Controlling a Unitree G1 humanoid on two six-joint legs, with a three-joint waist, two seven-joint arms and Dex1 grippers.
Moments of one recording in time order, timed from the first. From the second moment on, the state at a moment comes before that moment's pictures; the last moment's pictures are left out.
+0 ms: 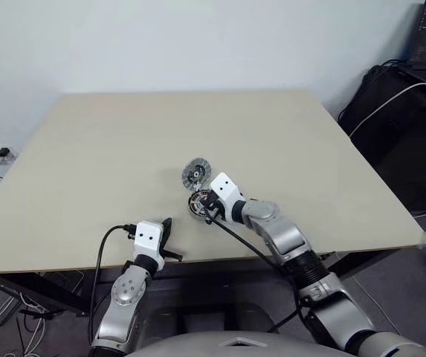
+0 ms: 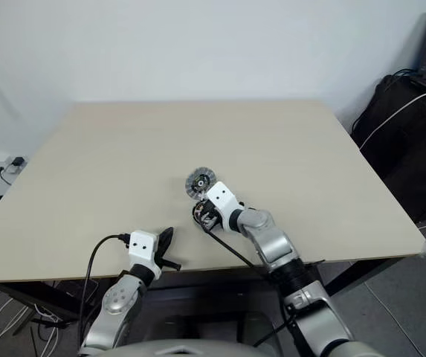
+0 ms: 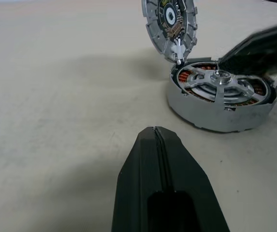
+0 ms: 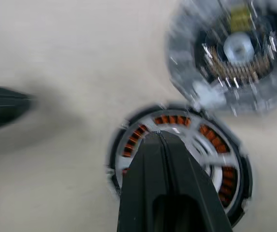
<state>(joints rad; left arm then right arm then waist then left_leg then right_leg) 0.23 0.12 -0.17 0.03 -0.04 -0.11 -0.19 -0.41 -0.22 0.37 0.12 0.04 0.52 0.64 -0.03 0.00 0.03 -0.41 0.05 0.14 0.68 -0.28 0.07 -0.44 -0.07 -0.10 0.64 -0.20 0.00</state>
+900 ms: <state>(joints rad) 0.25 0.09 -0.17 0.03 -0.01 -0.05 -0.18 -0.65 -0.34 0.64 0.28 -0.14 0.53 0.96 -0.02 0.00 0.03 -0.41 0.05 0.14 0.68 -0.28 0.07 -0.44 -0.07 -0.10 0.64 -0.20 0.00</state>
